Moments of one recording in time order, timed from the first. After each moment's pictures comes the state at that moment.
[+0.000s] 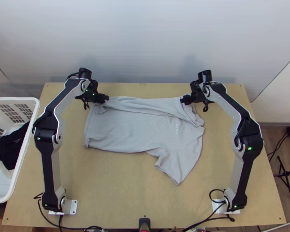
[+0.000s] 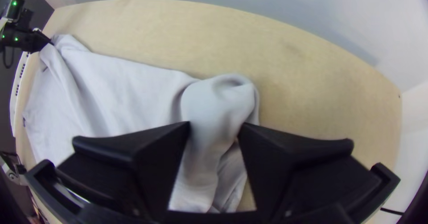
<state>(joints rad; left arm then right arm) -0.09 2.30 2.01 -0.80 0.19 0.02 0.18 2.15 1.76 -0.63 -0.14 -0.10</state>
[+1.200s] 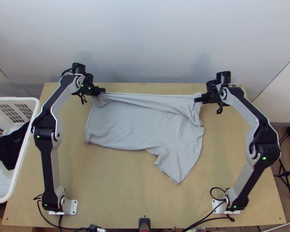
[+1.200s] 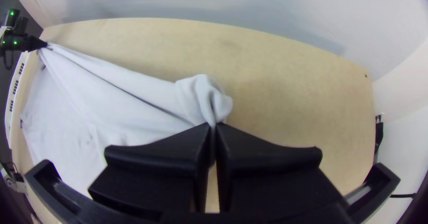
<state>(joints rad) -0.03 2.36 2.13 -0.74 0.20 0.01 0.04 1.98 1.58 -0.55 -0.11 -0.14</state>
